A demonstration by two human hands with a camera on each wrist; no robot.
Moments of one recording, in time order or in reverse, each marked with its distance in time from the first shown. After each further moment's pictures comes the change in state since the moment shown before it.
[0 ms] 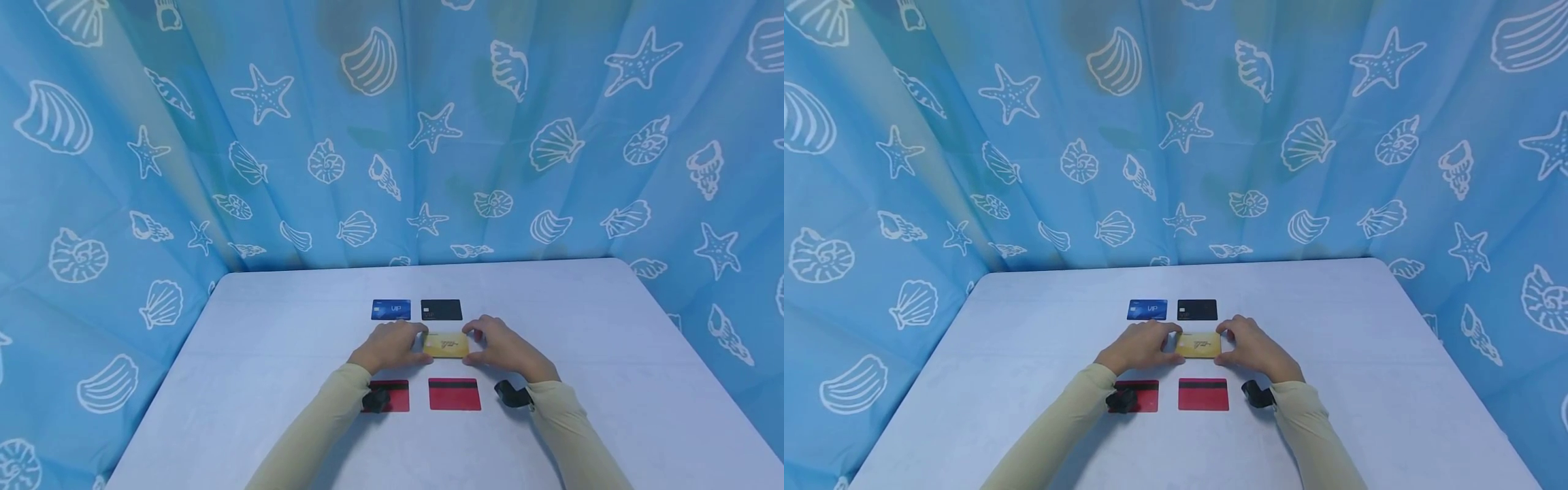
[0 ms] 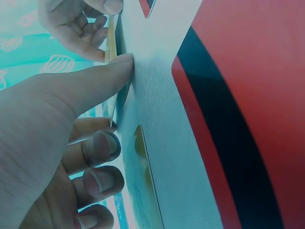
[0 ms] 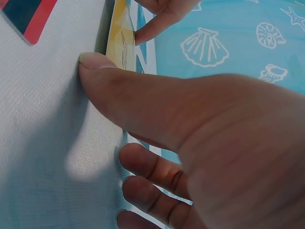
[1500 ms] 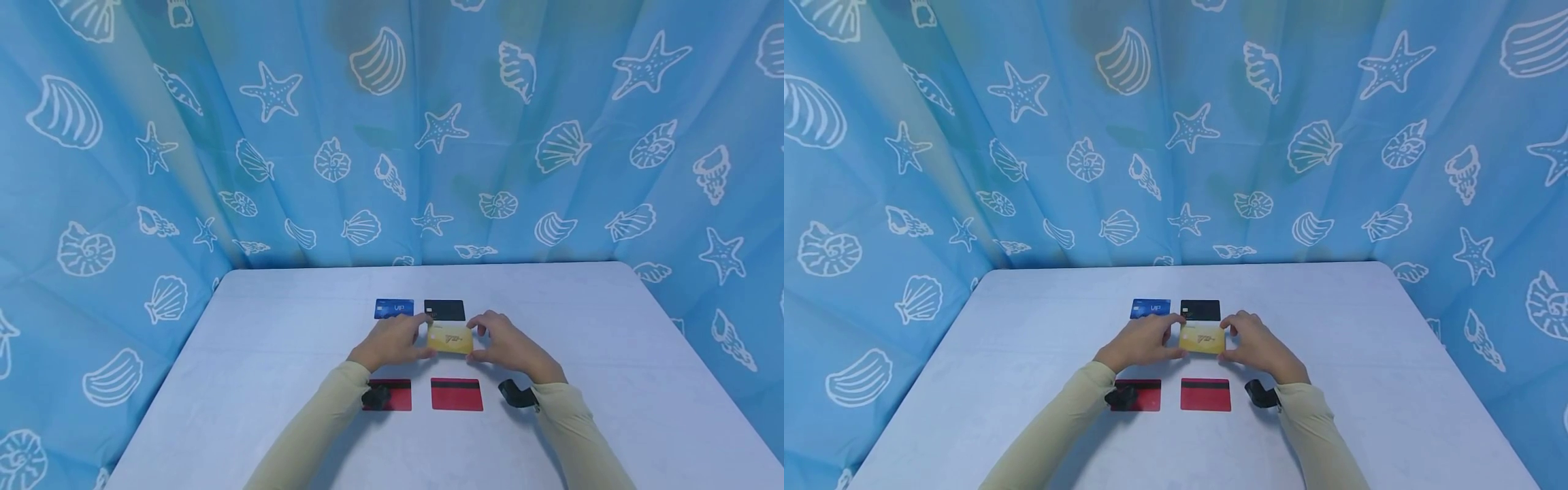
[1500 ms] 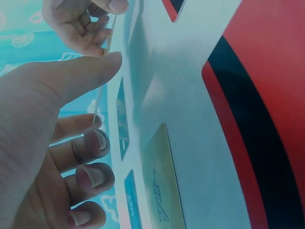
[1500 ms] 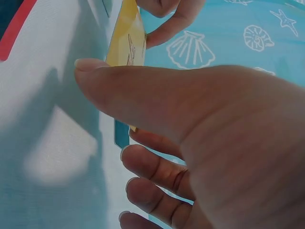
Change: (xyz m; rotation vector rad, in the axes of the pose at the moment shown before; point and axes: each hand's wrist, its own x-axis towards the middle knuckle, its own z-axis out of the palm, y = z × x) left_hand -0.001 -0.005 -0.010 -0.048 0.044 0.040; right_hand -0.003 -0.007 -0.010 0.015 0.018 0.002
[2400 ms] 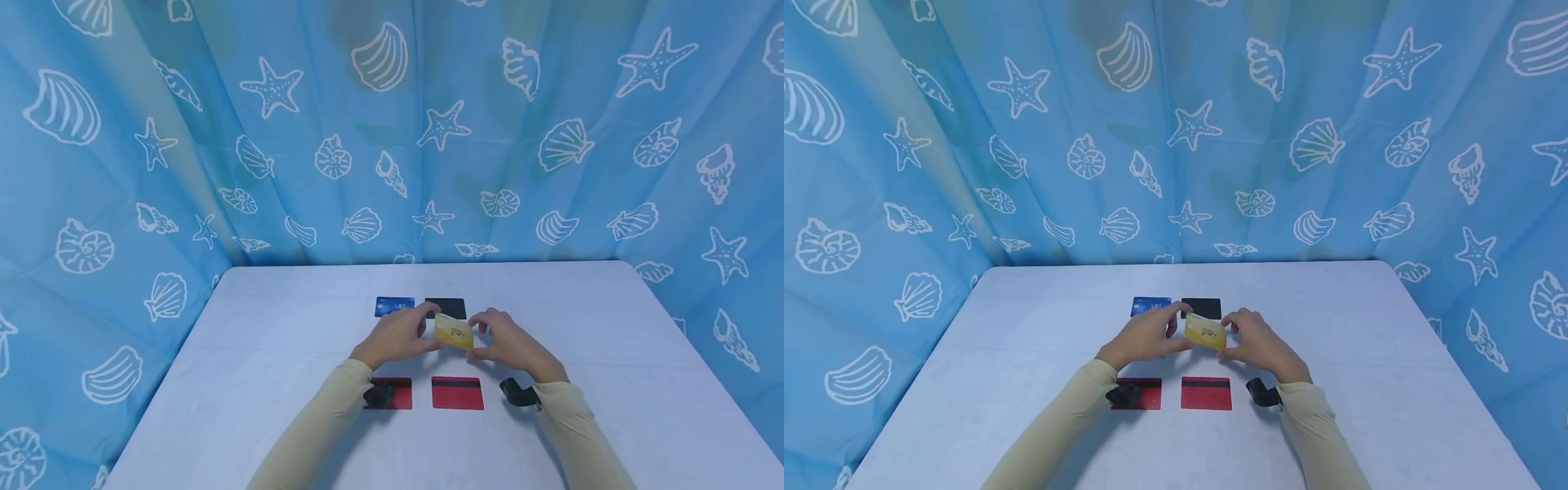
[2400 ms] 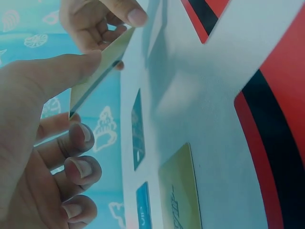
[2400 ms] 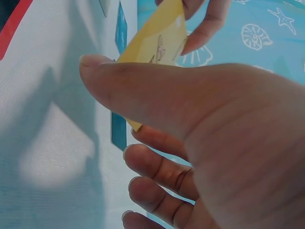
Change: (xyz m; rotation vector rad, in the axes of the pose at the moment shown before) left_hand -0.003 0.010 -0.010 -0.111 0.092 0.046; right_hand 0.002 0.002 -0.002 0.011 0.013 -0.045
